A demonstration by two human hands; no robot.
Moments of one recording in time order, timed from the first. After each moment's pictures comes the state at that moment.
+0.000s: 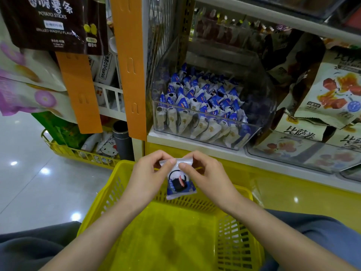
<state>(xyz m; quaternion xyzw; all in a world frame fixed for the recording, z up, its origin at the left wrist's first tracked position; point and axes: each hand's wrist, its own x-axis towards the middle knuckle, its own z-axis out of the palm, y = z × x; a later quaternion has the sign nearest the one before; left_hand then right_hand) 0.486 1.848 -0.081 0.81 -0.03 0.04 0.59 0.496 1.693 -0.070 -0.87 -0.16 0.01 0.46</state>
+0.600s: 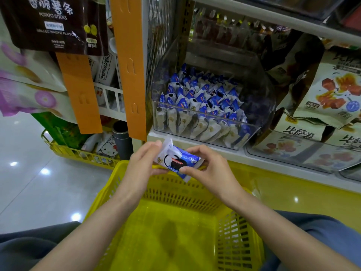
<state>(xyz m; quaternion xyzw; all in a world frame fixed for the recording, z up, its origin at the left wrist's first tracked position) 0.492 1.853 -0.075 0.65 0.08 -0.03 0.76 0.501 1.688 -0.063 -0.88 -0.11 0.01 0.46</state>
